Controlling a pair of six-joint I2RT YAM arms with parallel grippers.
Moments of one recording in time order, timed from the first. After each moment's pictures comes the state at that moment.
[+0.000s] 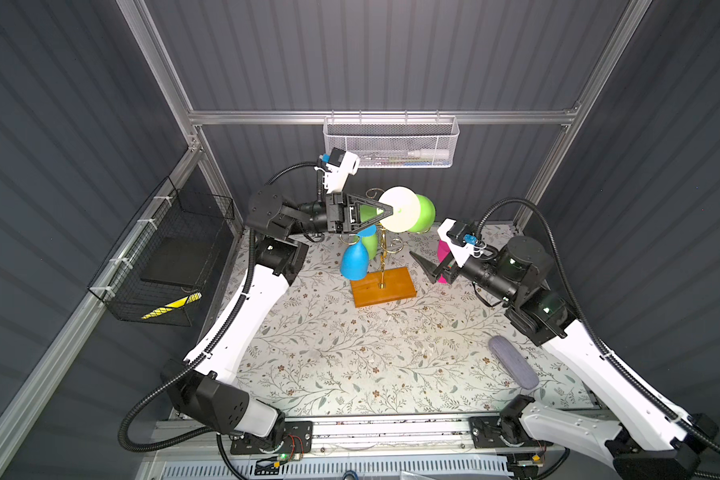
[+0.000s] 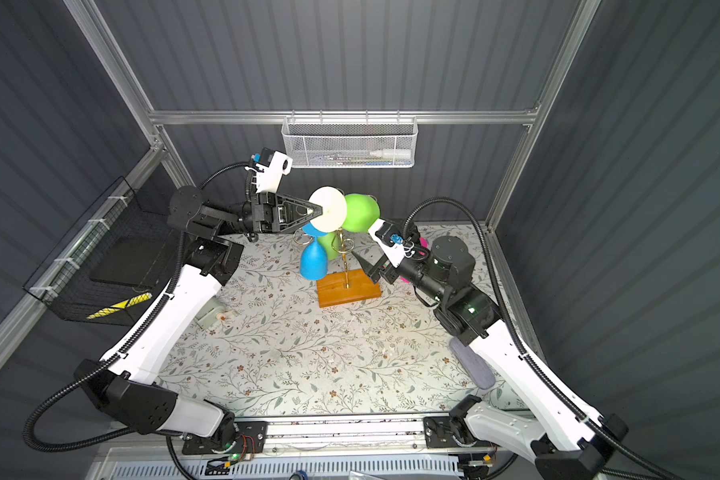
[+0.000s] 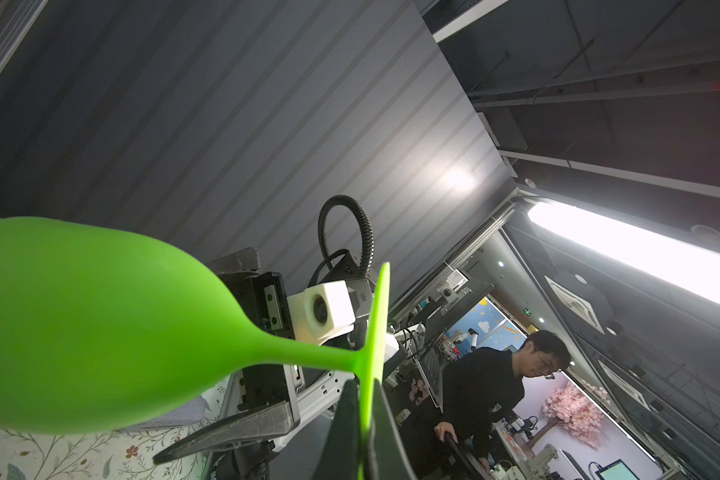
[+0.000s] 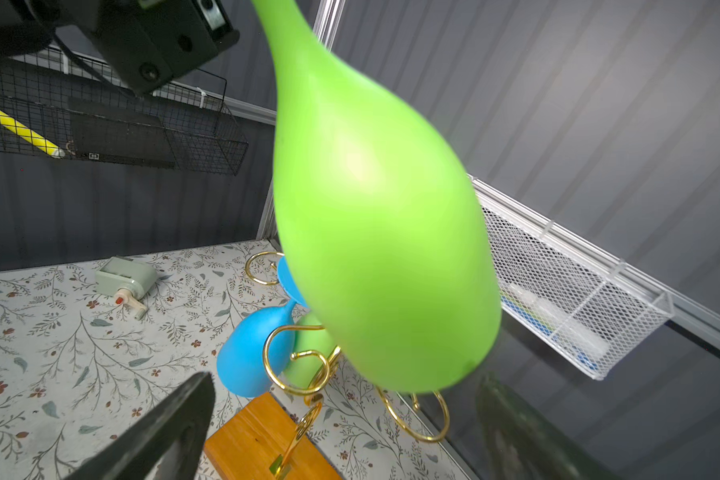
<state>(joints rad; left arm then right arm) -0.44 1.47 1.64 0.46 1.22 -1.36 0.60 1.04 1.17 -0.12 -0.19 -0.40</state>
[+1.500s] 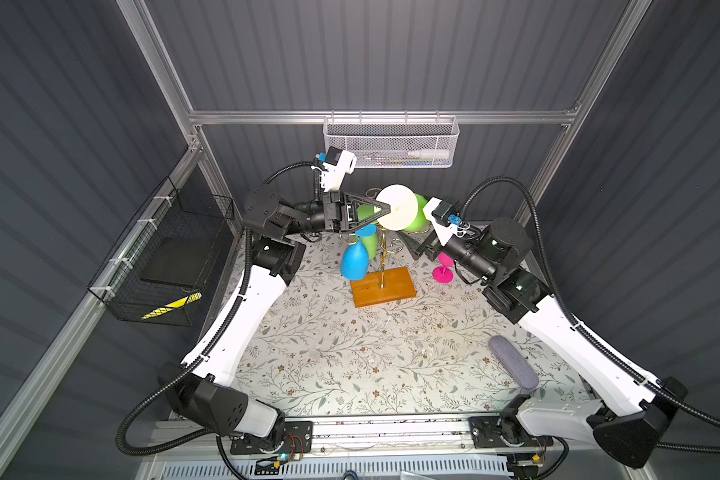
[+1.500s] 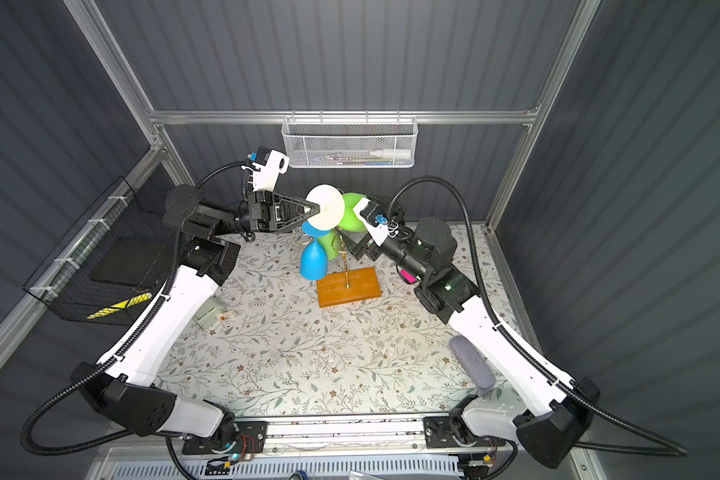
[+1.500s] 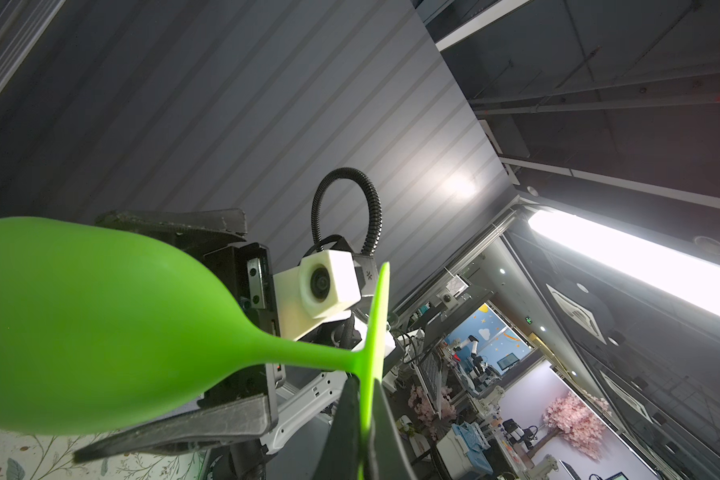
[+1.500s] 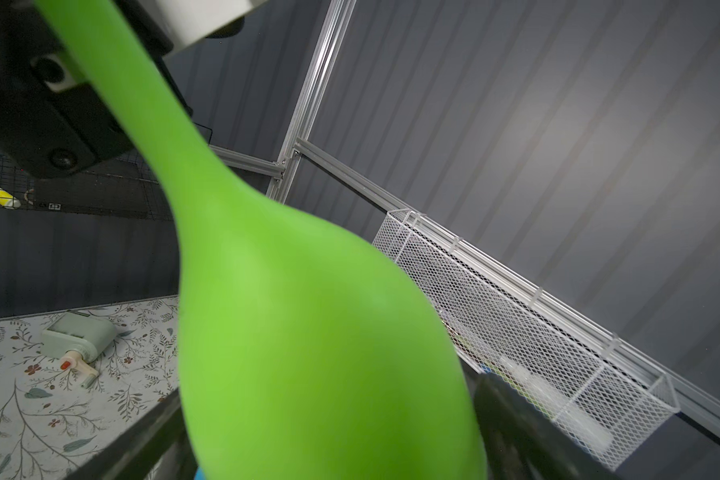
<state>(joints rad) -0.44 1.46 1.63 0.44 1.21 -1.38 0.62 1.25 1.31 0.09 -0.21 -0.42</state>
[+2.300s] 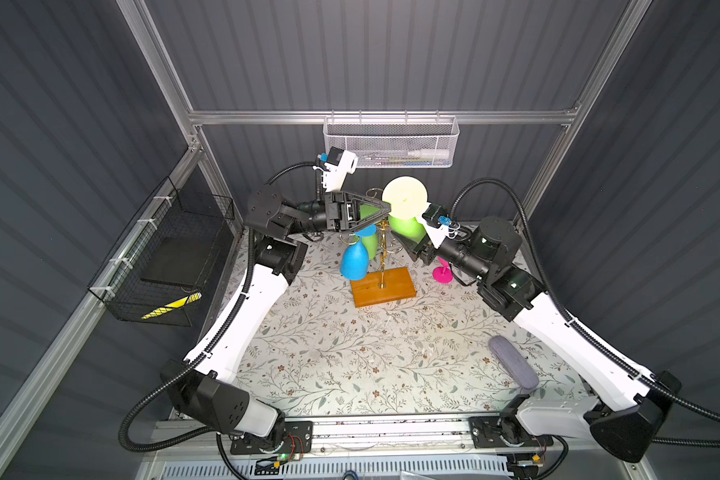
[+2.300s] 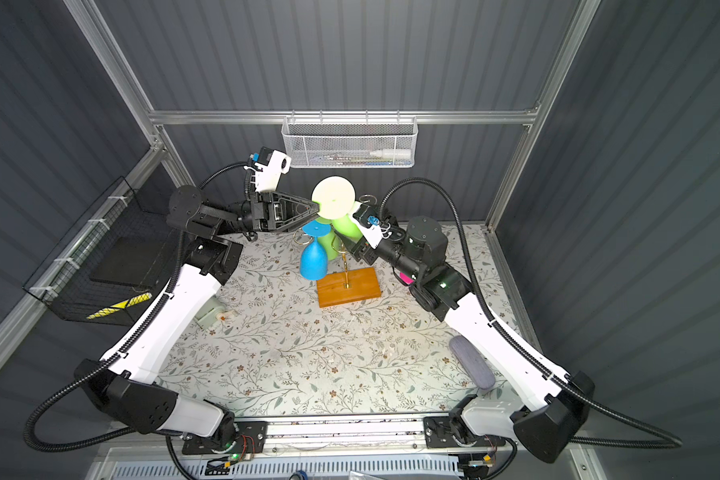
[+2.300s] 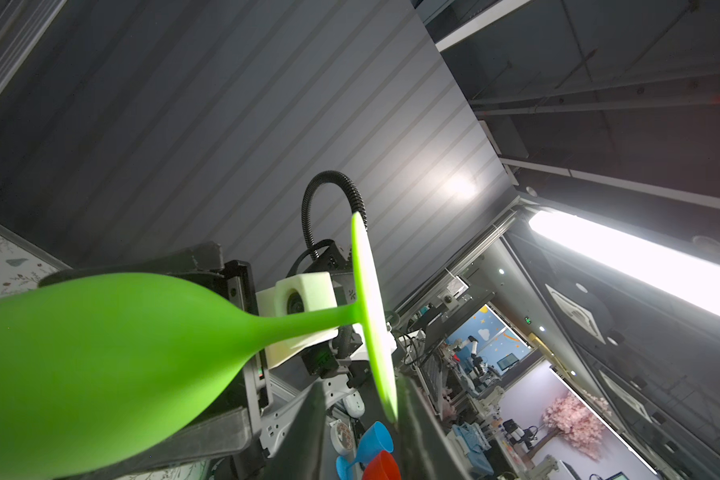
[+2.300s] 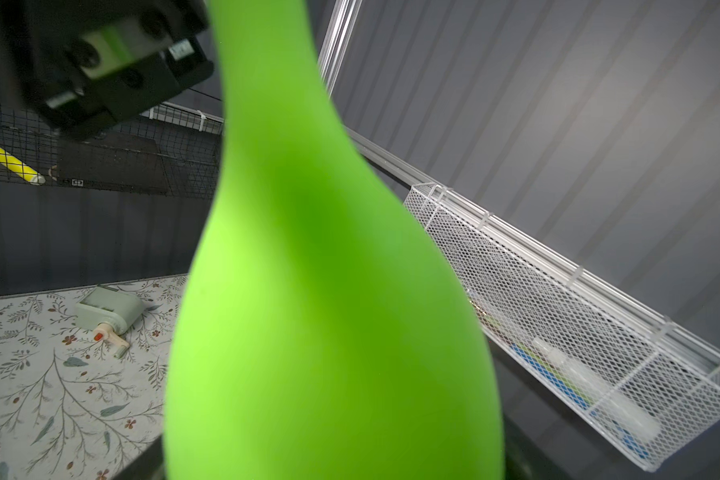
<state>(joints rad) -0.44 1.48 1.63 0.46 1.20 -1.37 0.64 1.26 1.32 0.00 -0.21 -0.40</state>
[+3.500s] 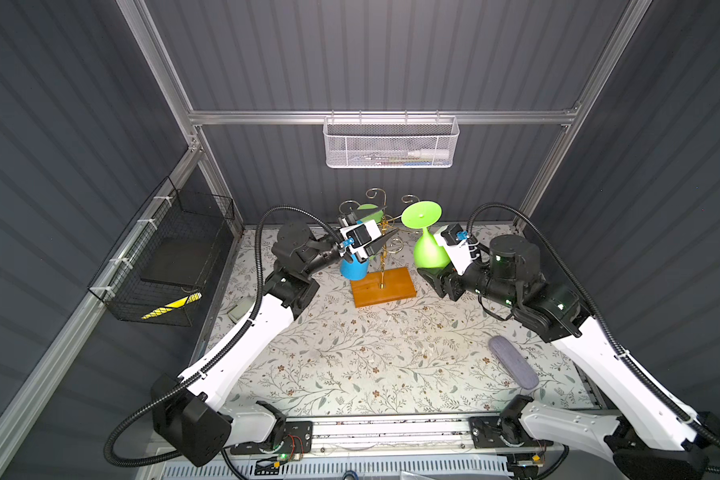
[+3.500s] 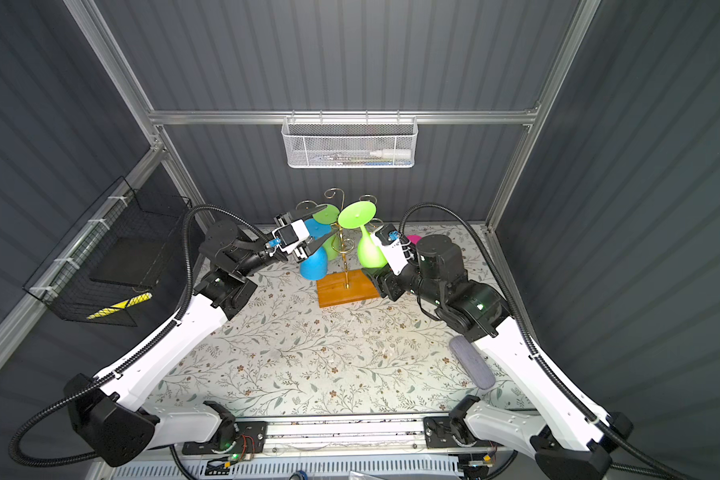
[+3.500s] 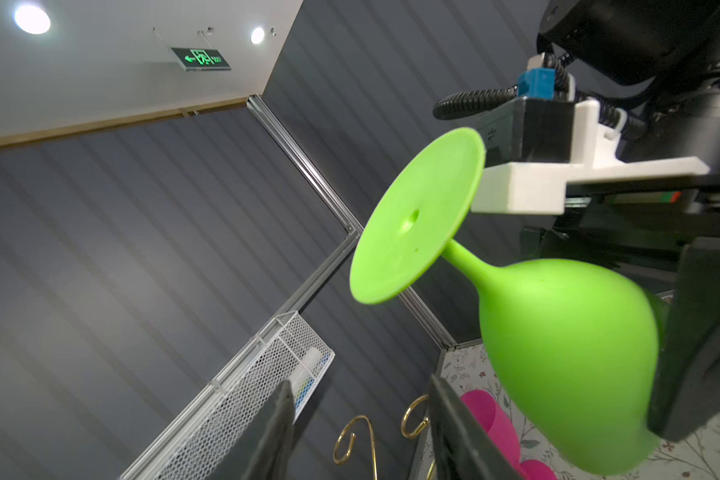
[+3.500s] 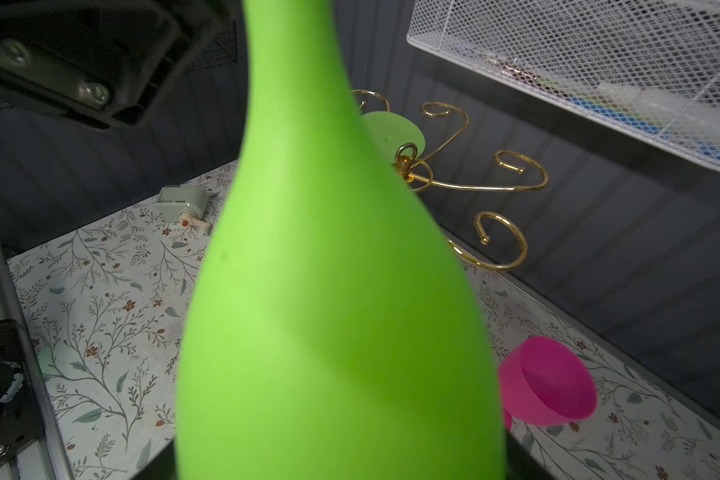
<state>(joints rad) -0.58 1.33 1.27 0.38 0.61 0.60 0.66 1.10 1.35 -0.63 -0.08 -0.14</state>
